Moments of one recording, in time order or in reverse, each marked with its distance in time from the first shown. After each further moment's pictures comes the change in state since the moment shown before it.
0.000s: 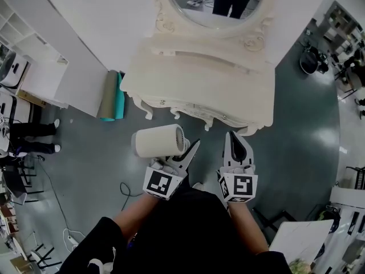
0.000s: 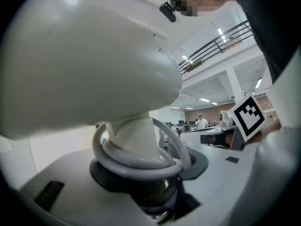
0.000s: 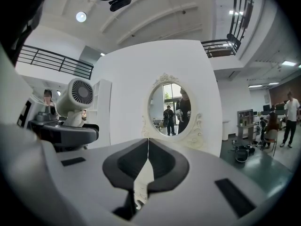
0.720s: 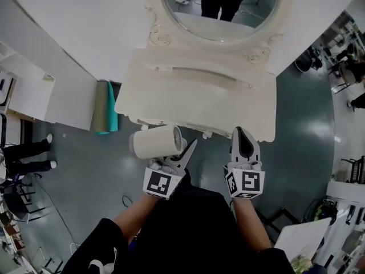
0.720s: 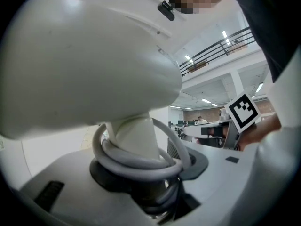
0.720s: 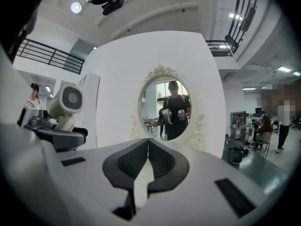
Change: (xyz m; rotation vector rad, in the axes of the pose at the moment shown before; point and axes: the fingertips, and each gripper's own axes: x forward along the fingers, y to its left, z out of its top) left arm 0.084 0.127 -0.003 -0.028 0.013 -0.031; right arm 0.137 -0.030 0.025 0.000 0.011 -0.117
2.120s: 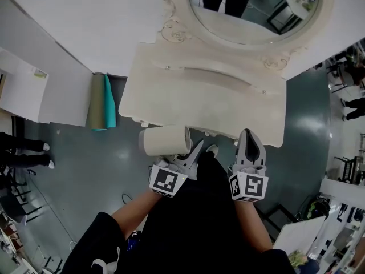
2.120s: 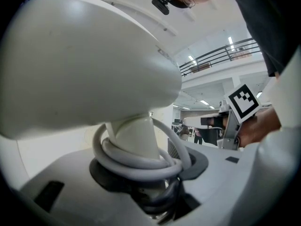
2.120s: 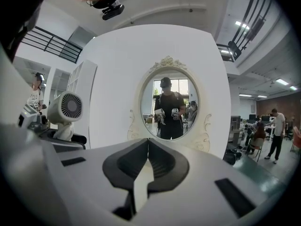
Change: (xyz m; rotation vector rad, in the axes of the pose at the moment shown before) left arm 0.013 0.088 -0.053 -0.032 0.085 -0.075; right arm 0.072 0.051 -0.009 -0.057 0.053 -0.074
